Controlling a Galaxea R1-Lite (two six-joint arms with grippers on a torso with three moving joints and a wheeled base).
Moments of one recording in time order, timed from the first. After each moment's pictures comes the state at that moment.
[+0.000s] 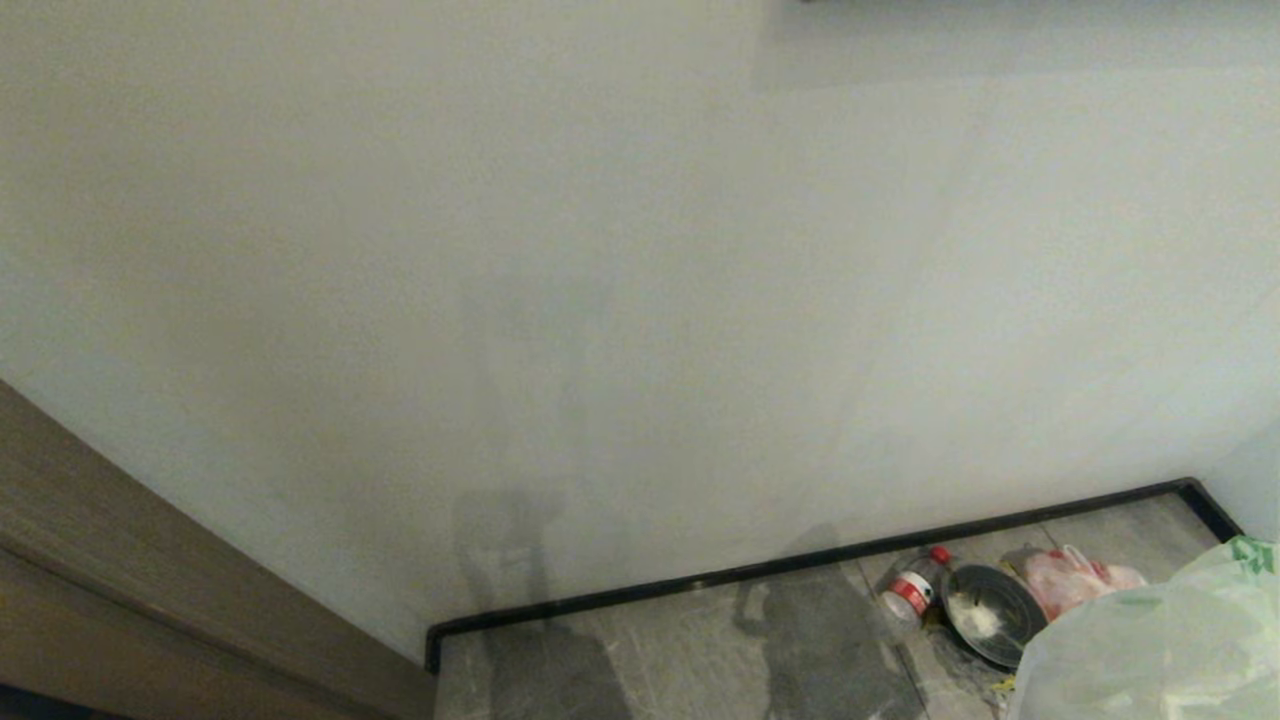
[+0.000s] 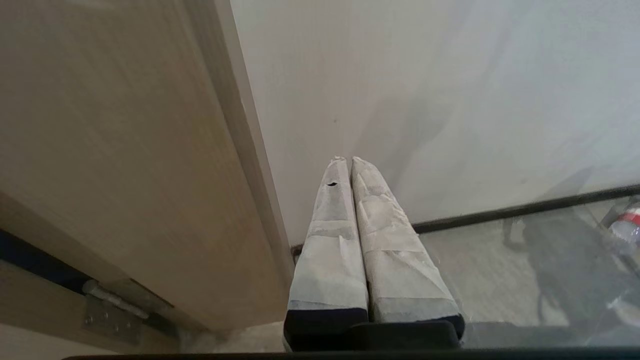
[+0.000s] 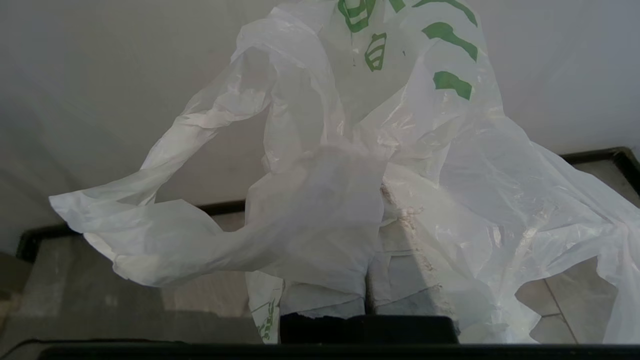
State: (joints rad) left arm 0.00 0.00 0.00 -0.01 0.00 -0.01; right arm 0.01 0.00 0.00 -0.01 0.00 -0.02
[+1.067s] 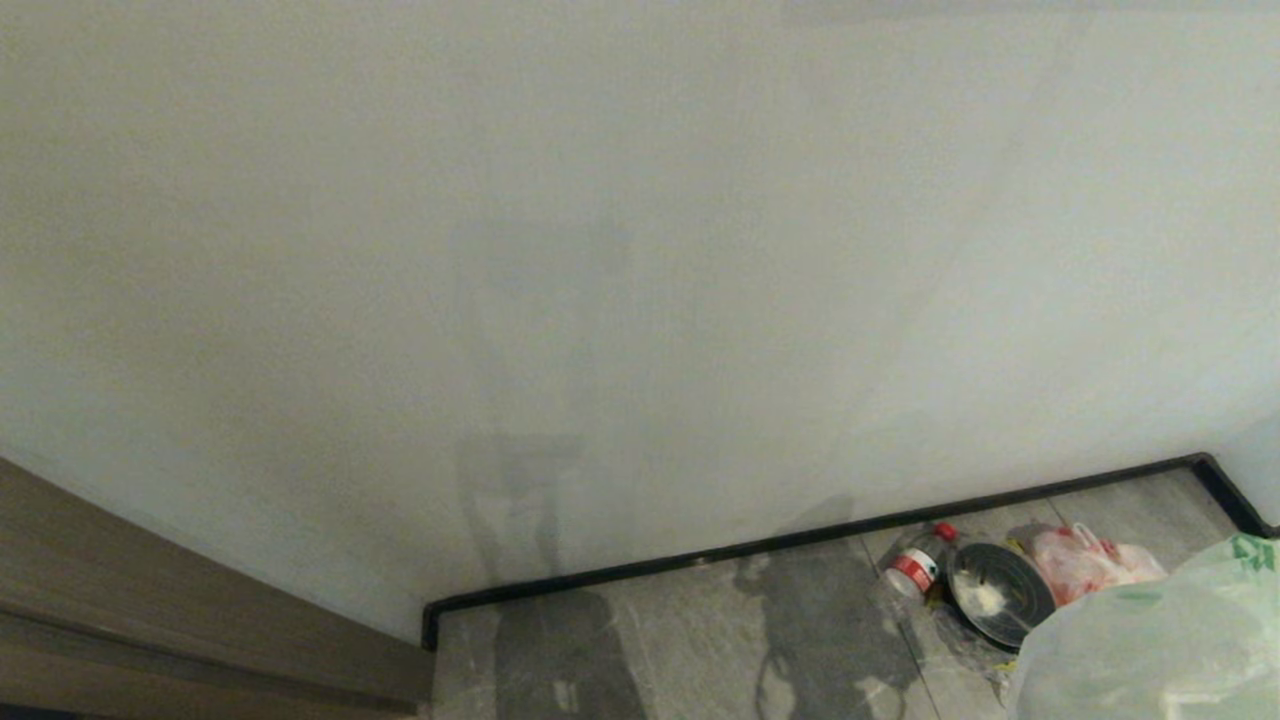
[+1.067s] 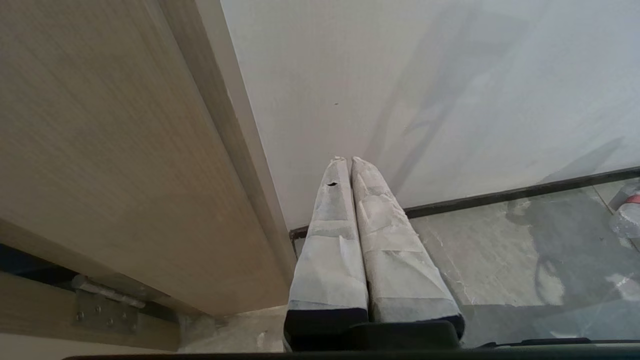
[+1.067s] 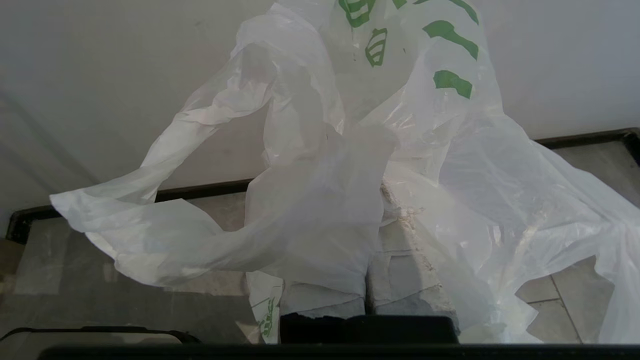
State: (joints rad) left arm 0.00 0.00 0.00 -0.01 0.00 -0.01; right arm 0.01 0.00 0.00 0.00 0.00 -0.02
